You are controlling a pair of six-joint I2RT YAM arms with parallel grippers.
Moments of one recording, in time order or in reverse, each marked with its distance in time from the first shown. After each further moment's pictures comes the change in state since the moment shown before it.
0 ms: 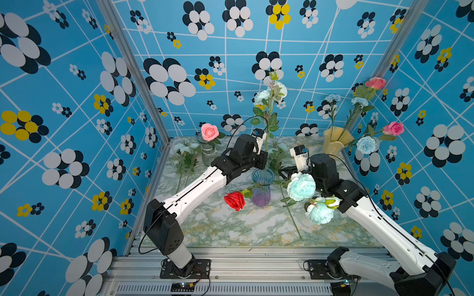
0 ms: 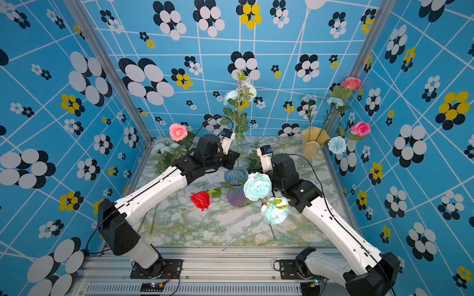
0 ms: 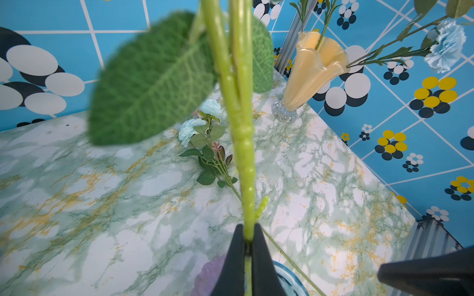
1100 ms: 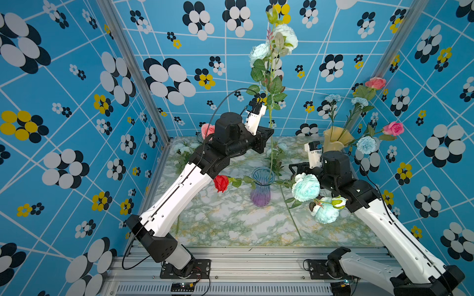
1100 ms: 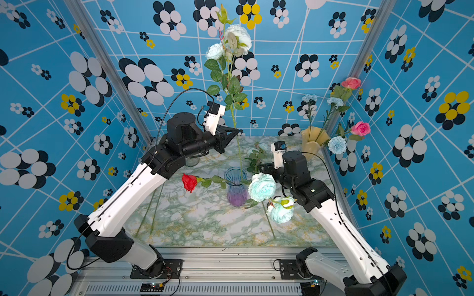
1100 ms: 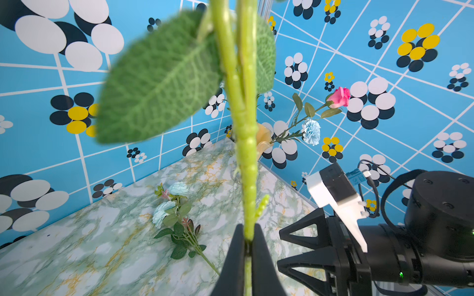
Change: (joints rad) left arm 0.000 -0.073 0.314 -0.076 0.147 0.037; right arm -0.106 -0.058 0.051 -0.103 0.068 0.001
